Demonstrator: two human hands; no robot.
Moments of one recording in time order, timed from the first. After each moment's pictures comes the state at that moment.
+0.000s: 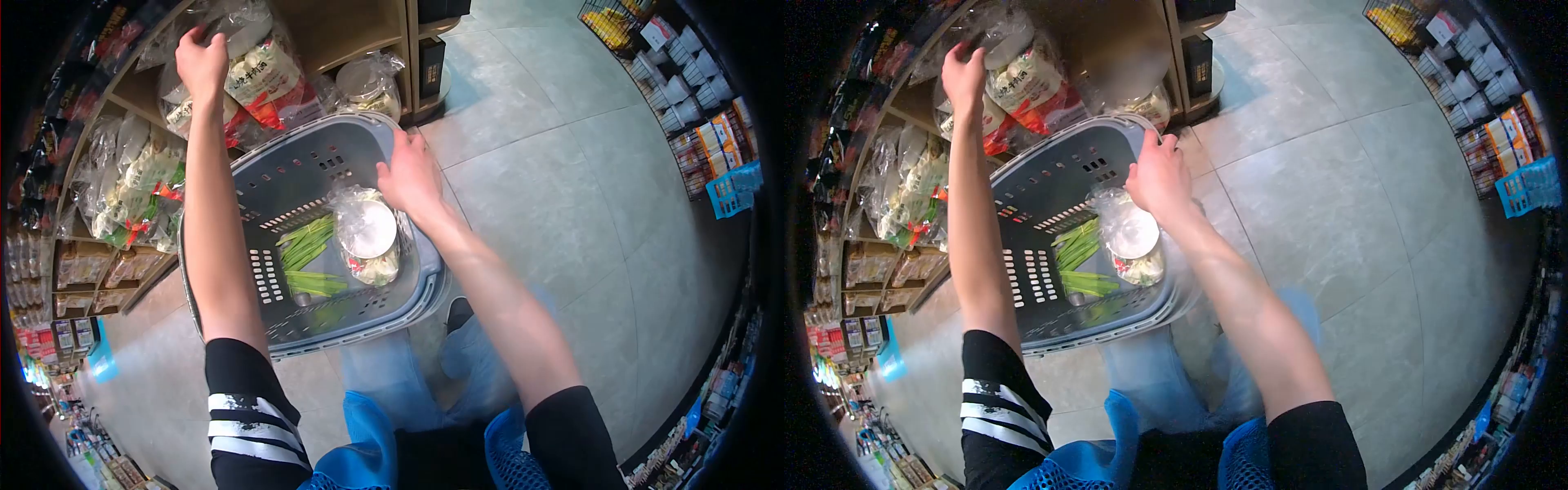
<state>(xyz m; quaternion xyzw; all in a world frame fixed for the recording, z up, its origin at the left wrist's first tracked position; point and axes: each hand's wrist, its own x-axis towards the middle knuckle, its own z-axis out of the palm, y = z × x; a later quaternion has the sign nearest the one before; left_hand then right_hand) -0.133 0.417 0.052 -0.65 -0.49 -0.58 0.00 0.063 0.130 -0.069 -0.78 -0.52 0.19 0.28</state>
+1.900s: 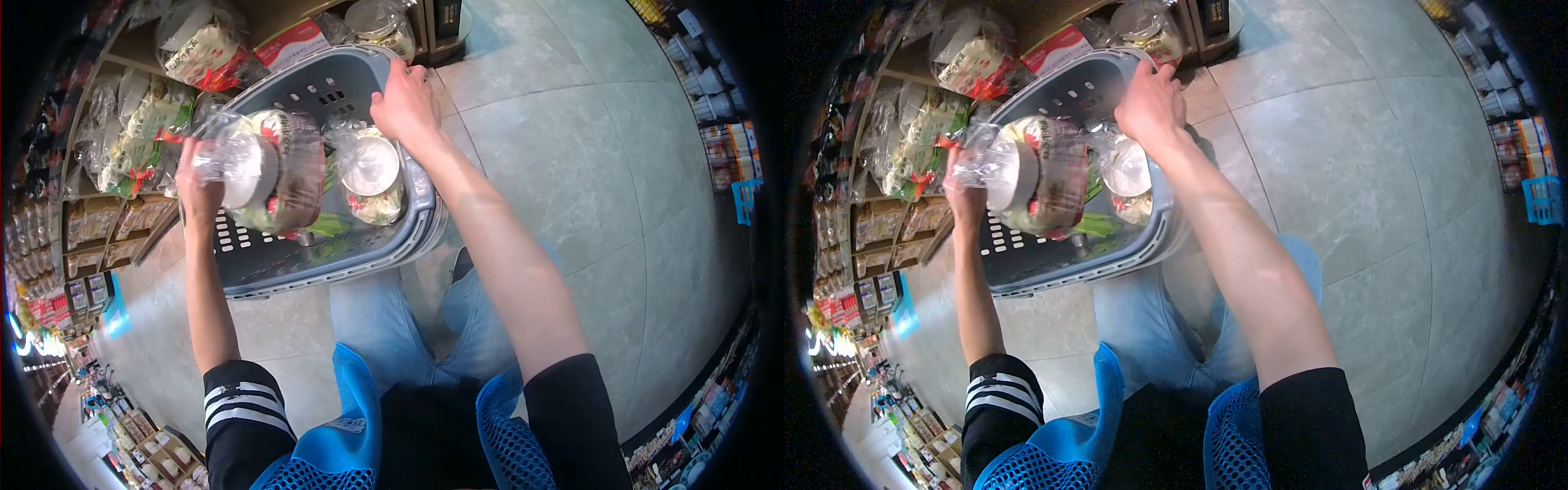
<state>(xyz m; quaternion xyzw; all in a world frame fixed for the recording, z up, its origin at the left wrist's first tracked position) -0.267 0.186 -0.020 -0.89 -0.35 -0.25 0.14 0.067 0.133 -0.076 -0.77 -0.51 0.22 0.31</state>
